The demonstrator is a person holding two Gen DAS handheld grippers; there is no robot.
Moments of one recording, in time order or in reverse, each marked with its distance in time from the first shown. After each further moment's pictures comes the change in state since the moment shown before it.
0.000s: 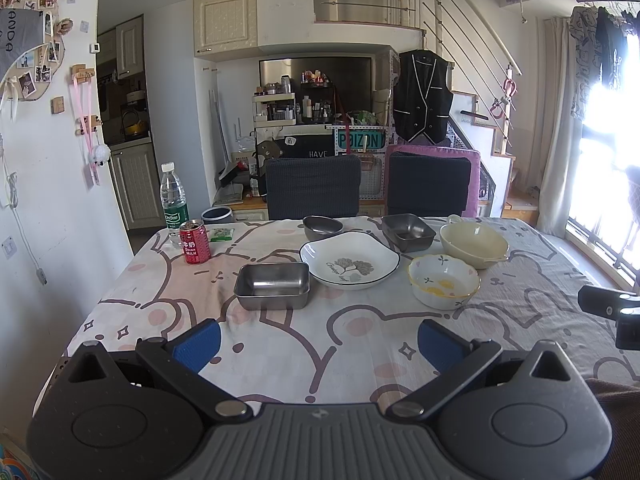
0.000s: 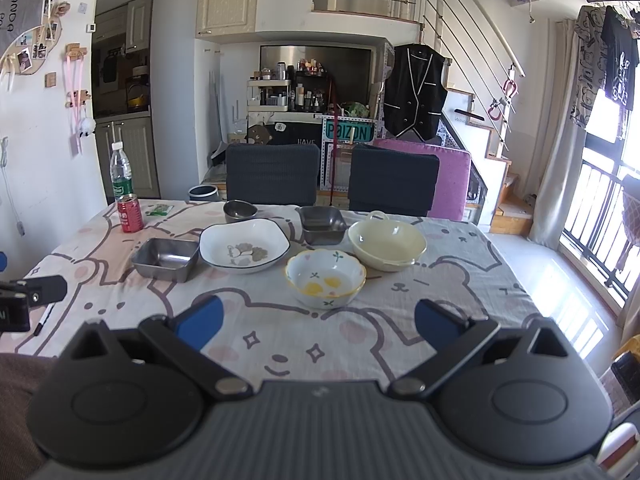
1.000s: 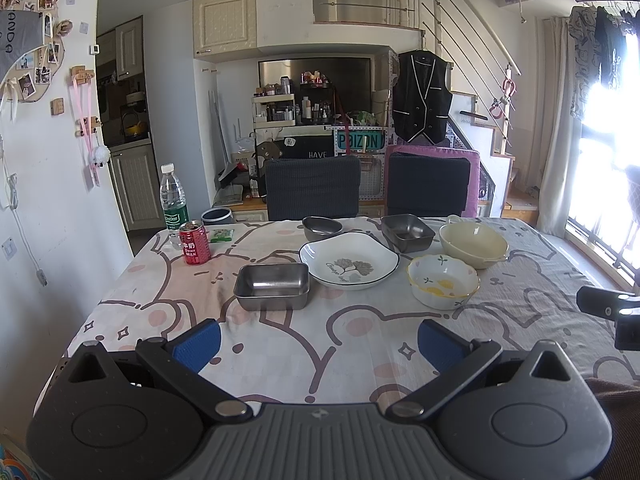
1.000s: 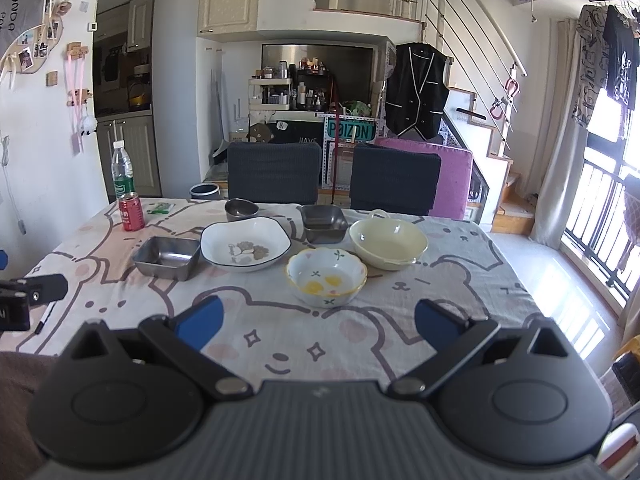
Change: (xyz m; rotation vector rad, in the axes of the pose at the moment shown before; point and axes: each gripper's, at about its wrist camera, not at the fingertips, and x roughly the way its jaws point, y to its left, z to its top) left arm 0.000 0.000 0.000 0.003 0.000 -0.001; right arm 0.004 0.006 -0.010 -0.001 0.006 0.010
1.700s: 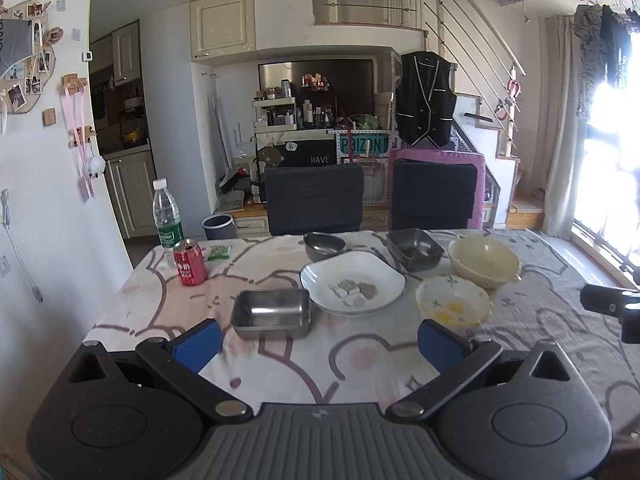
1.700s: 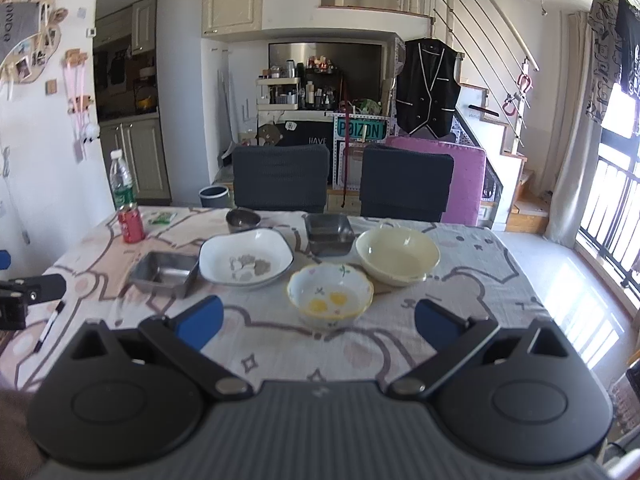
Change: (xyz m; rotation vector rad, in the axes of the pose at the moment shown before) left arm 0.046 -0.005 0.044 0.007 -0.006 0.018; right arm 0.041 -0.028 0.043 0.011 0.007 0.048
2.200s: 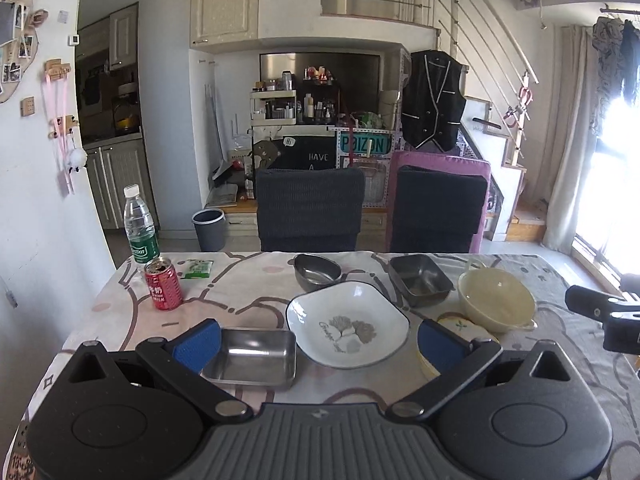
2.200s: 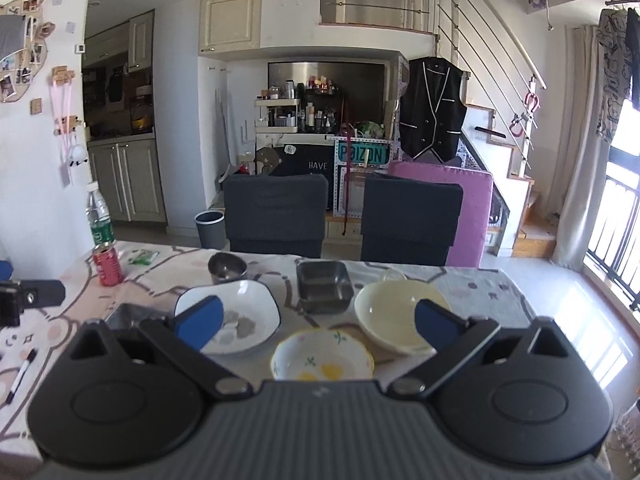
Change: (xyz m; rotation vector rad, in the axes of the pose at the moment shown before) left arm 0.096 -0.002 0.066 -0.056 0.030 -0.020; right arm 0.090 -0.019 0.068 -0.008 -0.063 0.013
